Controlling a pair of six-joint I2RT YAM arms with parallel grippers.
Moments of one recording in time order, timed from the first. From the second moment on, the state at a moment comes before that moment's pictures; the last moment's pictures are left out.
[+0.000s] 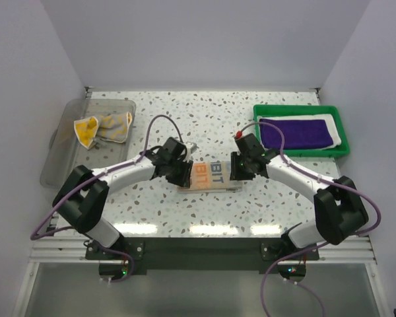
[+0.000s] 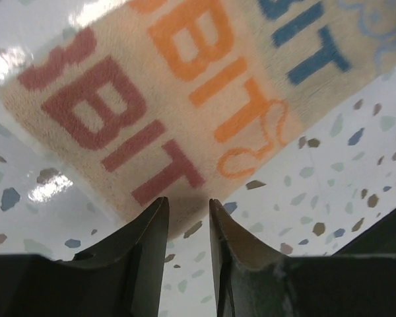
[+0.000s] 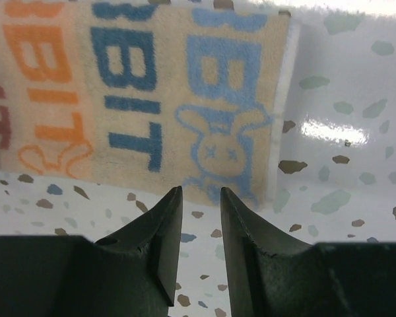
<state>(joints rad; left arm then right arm) -0.65 1.57 0.97 -0.41 0.20 -0.33 0.54 1.45 0.94 -0.53 -0.01 0.48</state>
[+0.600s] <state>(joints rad) -0.63 1.56 0.82 -0.34 0.07 -0.40 0.54 1.48 0.75 -0.34 0.00 0.54</state>
